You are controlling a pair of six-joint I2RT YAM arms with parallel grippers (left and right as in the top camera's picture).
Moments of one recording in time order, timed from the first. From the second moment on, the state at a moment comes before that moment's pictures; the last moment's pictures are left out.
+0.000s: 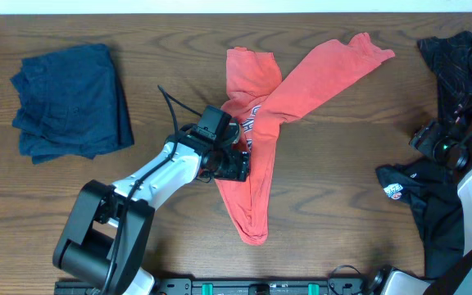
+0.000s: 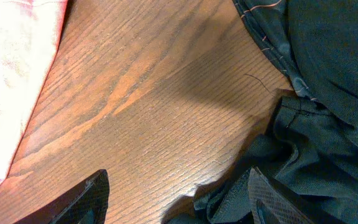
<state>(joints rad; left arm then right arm) -0.47 1.72 0.94 -0.50 0.33 -0.33 -0.46 1.39 0.88 -0.47 -0.20 0.24</state>
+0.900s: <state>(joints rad) -0.54 1.72 0.94 -0.45 0.30 -0.34 -0.46 1.39 0.88 -0.49 -0.21 0.23</state>
